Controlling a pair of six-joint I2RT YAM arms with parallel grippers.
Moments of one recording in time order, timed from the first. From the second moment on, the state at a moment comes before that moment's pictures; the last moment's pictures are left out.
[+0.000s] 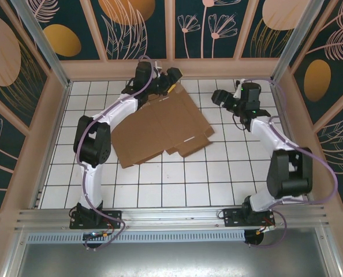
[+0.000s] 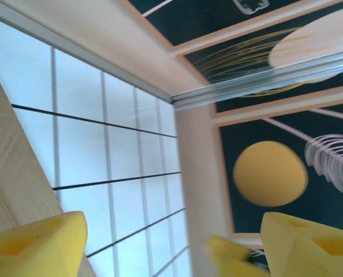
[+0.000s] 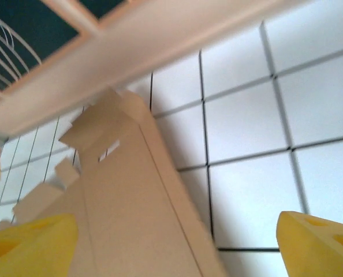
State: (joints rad) left arm -0.43 2.11 1.76 0.01 0.48 -1.05; right arm 0.13 1.50 1.08 -0.09 -0.25 0.49
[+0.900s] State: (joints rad) left arm -0.31 1.86 1.05 -0.27 0.10 -0.79; right arm 0.61 2.03 1.28 -0.22 -0.07 0.39
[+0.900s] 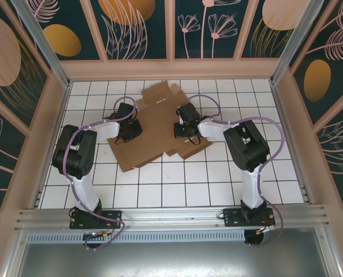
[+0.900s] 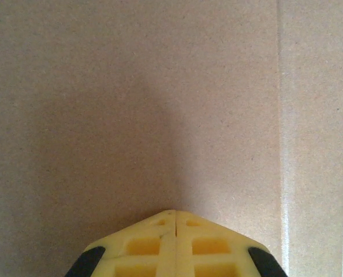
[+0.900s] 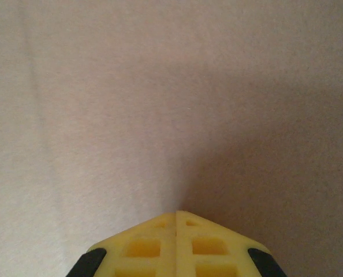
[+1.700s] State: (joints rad) left arm -0.59 1.83 0.97 -0.18 0.27 -0.87; right arm 0.55 2.25 1.64 -0.33 0.00 0.32
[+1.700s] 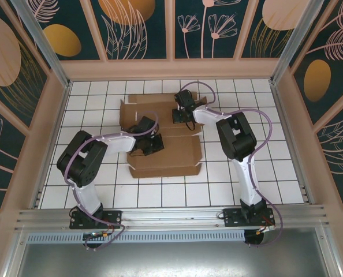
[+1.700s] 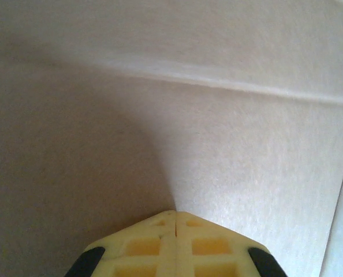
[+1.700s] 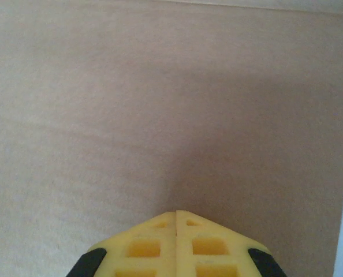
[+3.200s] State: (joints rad) left arm -0.48 2.04 1.66 -0.36 0.23 -0.76; right arm 0.37 1.93 1.41 -0.26 -0.19 0.34
